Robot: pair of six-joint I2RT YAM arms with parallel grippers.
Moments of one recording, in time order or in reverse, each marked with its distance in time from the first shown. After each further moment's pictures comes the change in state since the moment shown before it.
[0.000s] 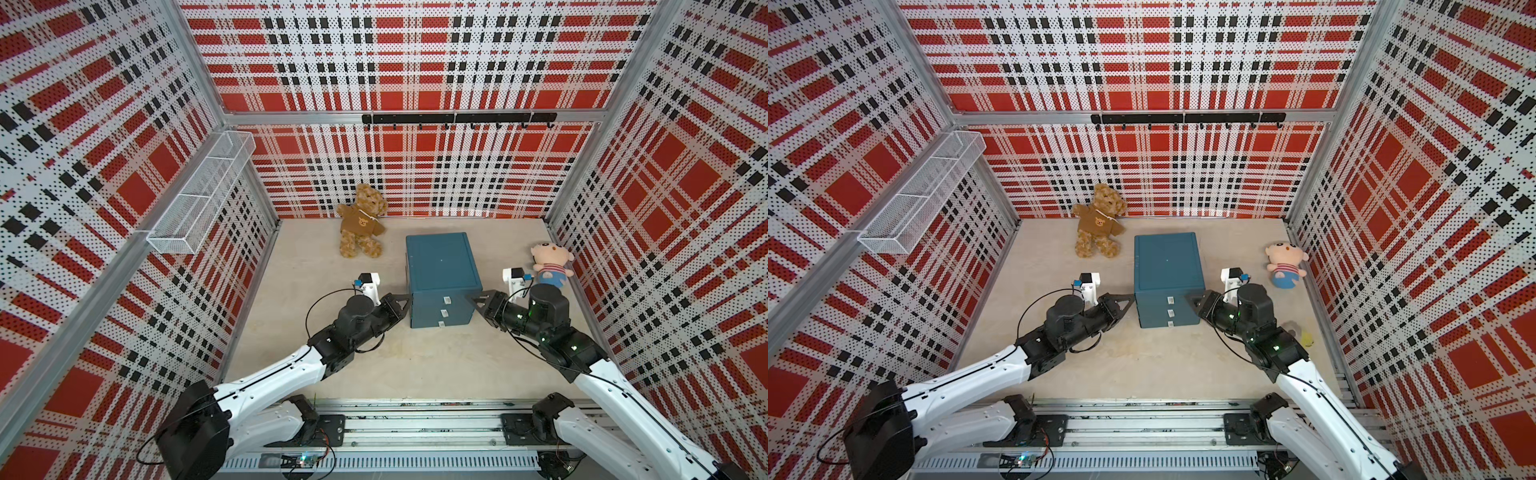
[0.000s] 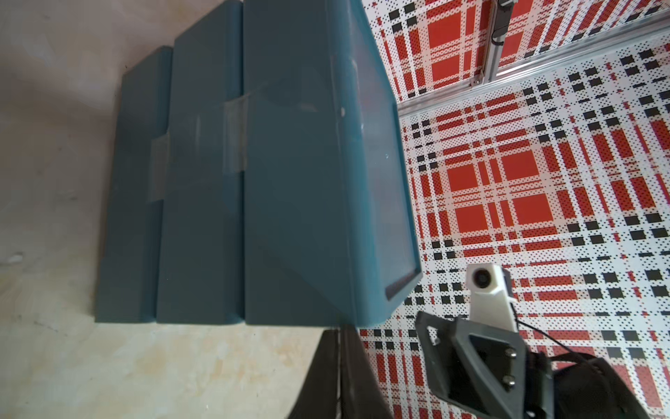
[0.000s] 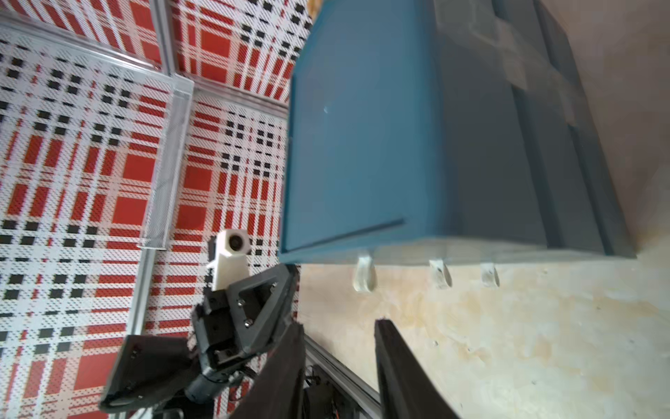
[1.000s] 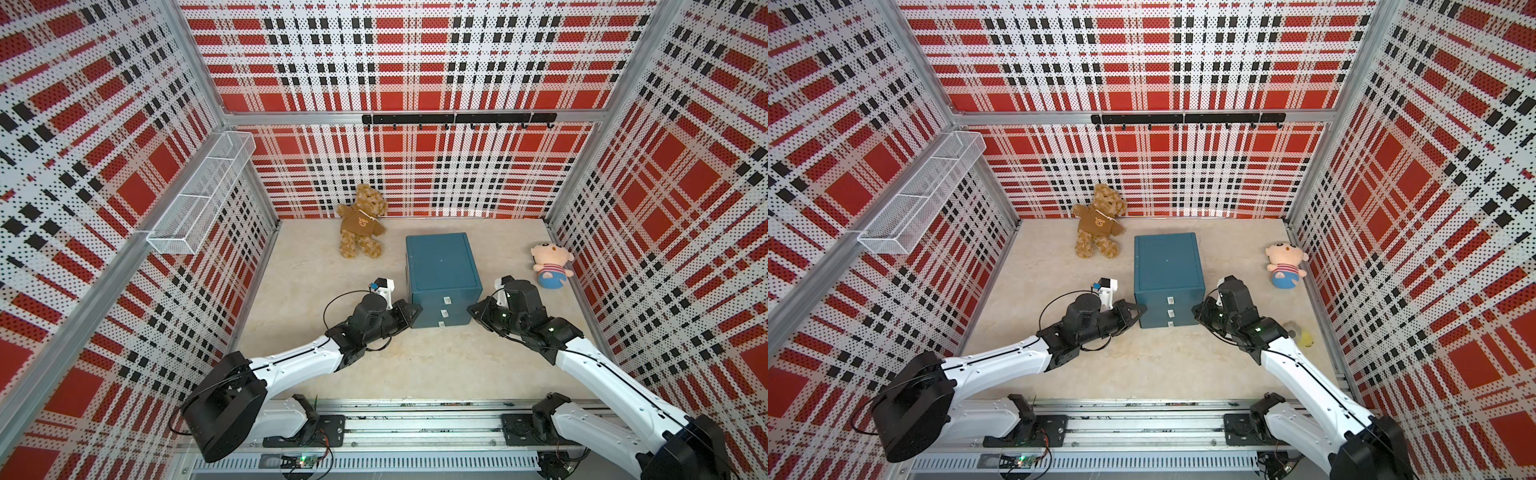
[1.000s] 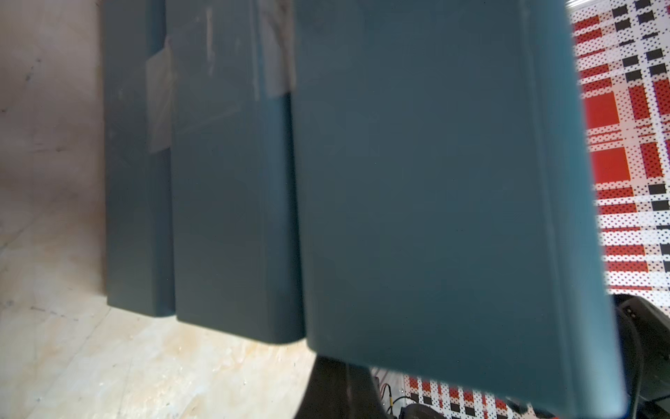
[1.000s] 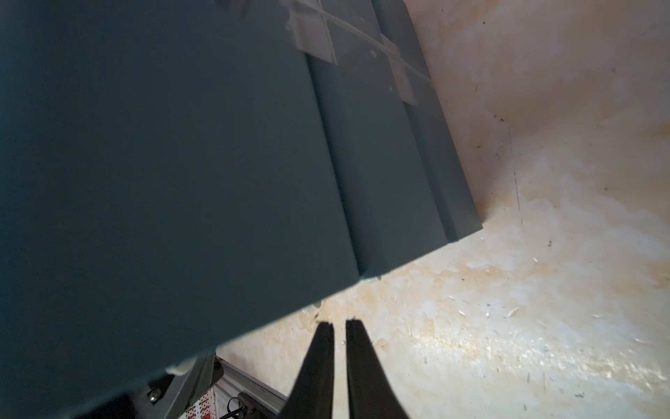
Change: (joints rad) left arm 0.039 0.209 0.012 0.073 0.137 0.042; right arm -0.009 0.241 0.055 -0.125 0.153 -0.073
